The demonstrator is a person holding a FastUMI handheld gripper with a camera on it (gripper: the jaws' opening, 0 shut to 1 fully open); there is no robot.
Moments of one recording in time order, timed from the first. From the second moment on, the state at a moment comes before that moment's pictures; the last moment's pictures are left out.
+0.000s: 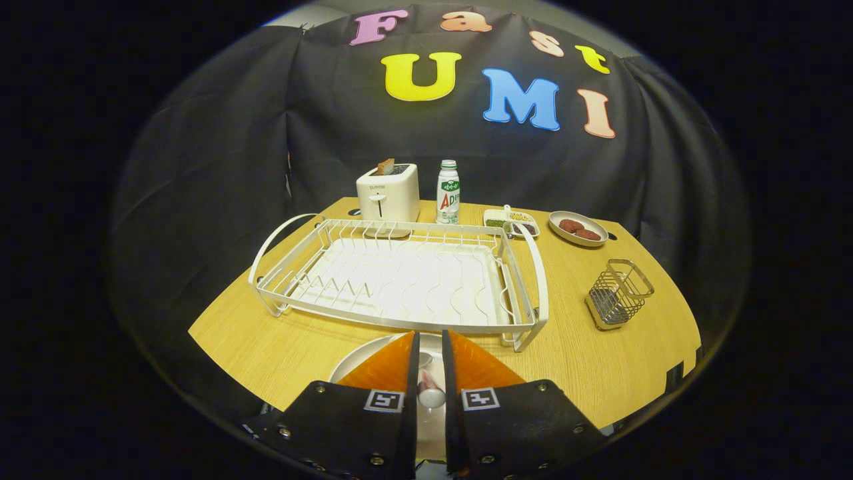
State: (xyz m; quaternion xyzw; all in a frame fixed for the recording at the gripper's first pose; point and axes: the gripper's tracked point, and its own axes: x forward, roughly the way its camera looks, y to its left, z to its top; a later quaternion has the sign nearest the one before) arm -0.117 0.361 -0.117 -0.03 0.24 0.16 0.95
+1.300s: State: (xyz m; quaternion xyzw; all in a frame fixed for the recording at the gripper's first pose) arm -0.088 0.282 0.129 0.00 -0.01 0.08 1.00
